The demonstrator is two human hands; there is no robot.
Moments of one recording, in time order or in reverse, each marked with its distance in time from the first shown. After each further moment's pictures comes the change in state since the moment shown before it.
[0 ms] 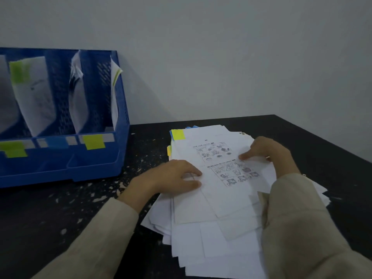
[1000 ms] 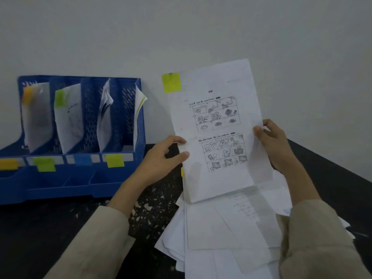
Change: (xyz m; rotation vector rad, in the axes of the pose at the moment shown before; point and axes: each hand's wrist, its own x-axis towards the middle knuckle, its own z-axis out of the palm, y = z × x) left_hand -0.023 -0.014 -0.058 -0.505 0.590 -0.019; right_hand -0.033 -0.044 -0.024 0.980 0.285 -0.674
